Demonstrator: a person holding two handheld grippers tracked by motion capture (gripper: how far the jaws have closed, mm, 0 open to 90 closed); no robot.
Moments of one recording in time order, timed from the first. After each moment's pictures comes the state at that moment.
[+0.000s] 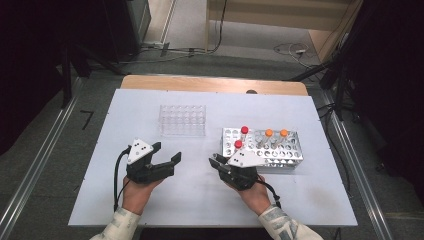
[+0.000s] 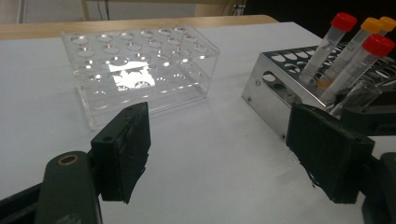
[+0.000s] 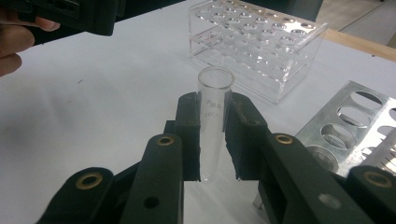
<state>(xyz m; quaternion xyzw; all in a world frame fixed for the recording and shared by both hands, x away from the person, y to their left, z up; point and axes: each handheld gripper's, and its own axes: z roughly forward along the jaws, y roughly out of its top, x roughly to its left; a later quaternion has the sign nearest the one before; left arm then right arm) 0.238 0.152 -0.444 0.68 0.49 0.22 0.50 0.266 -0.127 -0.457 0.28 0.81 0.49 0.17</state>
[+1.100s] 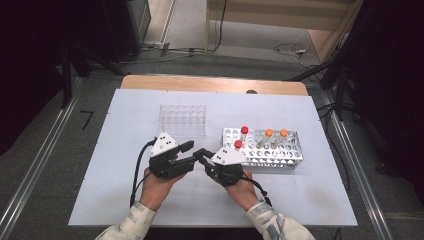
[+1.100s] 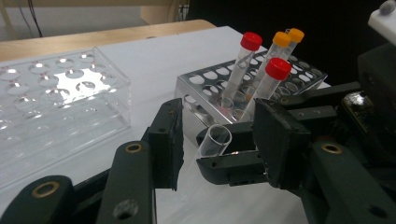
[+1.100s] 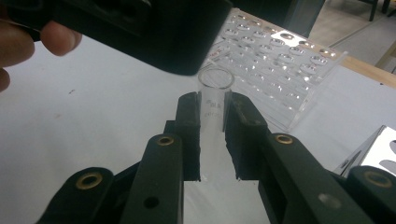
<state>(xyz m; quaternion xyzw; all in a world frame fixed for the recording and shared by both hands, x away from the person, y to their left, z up) 0.252 0.102 -0.422 0.72 0.41 0.16 0.53 0.272 -0.090 -0.456 0.25 0.81 0.48 0.20</state>
